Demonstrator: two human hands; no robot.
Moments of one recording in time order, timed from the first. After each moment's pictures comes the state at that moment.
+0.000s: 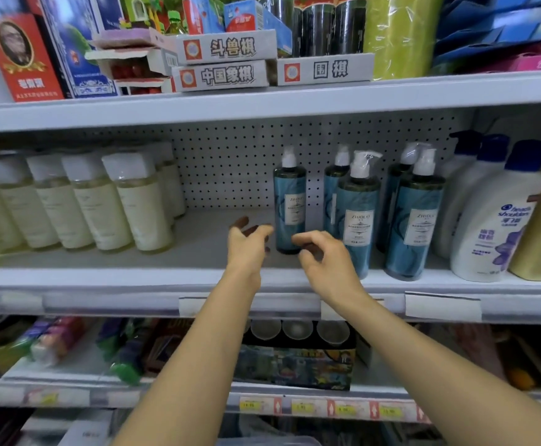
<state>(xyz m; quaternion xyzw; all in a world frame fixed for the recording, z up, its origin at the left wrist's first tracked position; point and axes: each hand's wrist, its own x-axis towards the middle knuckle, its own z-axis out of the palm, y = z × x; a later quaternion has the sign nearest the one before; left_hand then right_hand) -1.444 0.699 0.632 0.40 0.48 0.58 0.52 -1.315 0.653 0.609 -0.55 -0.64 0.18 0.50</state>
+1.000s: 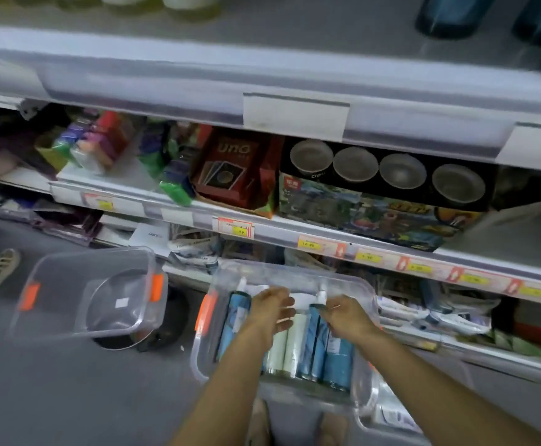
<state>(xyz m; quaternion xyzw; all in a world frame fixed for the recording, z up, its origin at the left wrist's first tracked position) -1.555 0.563 0.298 0.12 0.68 0.30 0.66 -1.394 0.568 0.255 -0.71 -0.42 0.55 0.10</state>
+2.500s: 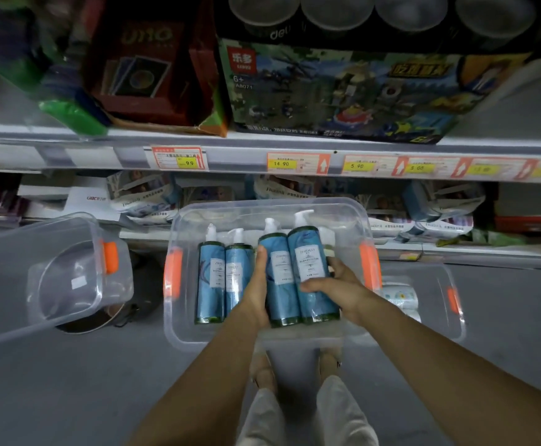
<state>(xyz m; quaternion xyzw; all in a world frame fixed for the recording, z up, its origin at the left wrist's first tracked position) -1.553 0.530 0.166 0.02 0.58 0.19 0.79 -1.391 0.510 0.177 -0.68 -0.19 0.67 0.21</state>
